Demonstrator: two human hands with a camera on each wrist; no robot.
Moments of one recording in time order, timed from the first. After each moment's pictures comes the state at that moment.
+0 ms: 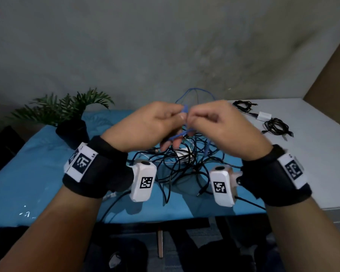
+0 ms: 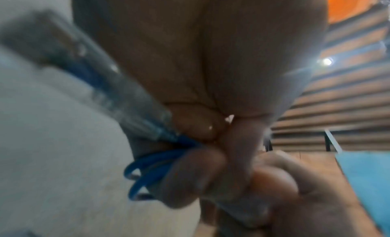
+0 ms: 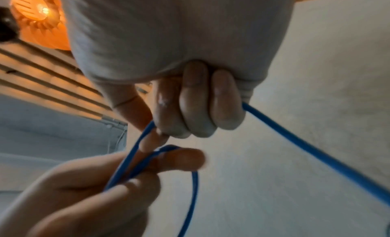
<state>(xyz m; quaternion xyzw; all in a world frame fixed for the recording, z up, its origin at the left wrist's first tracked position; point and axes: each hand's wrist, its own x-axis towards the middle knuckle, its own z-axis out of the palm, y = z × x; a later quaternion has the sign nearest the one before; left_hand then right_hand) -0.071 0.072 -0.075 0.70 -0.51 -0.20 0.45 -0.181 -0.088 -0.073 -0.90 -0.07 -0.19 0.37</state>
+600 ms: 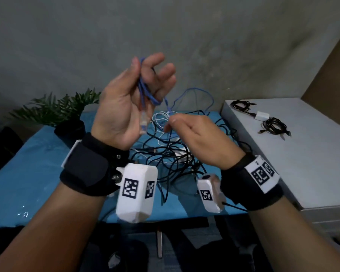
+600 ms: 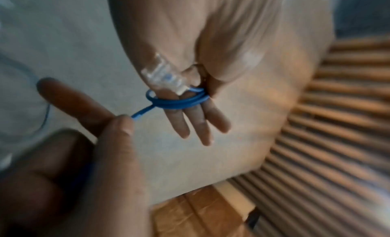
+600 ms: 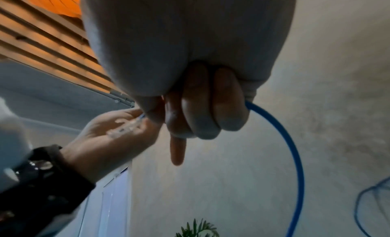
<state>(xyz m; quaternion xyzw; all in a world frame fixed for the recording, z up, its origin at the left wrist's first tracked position) -0.076 0.071 -0.056 0.30 -0.31 -0.25 0.87 -0.169 -0.071 -0.097 -0.93 -0.04 -0.18 0.32</state>
